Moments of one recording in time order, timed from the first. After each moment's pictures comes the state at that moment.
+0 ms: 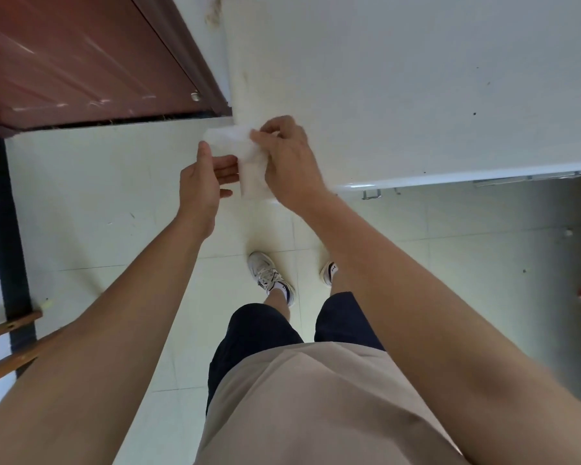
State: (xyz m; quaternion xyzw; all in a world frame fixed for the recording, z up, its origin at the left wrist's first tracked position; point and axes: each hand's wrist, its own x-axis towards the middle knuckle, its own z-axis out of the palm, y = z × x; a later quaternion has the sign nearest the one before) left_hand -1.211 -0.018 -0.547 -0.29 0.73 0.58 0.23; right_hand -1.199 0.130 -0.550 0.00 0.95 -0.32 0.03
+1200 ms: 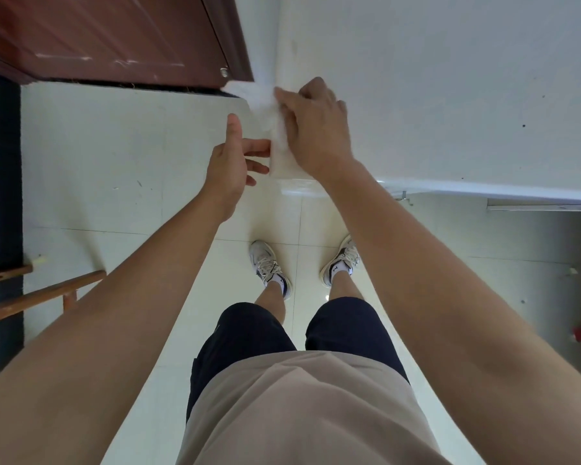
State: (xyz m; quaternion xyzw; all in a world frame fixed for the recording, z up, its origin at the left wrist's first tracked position) left_hand -1.195 -0.030 -0.551 -0.25 0.73 0.59 0.25; right_hand -1.228 0.120 -0.555 -0.04 0.97 -0.22 0.05
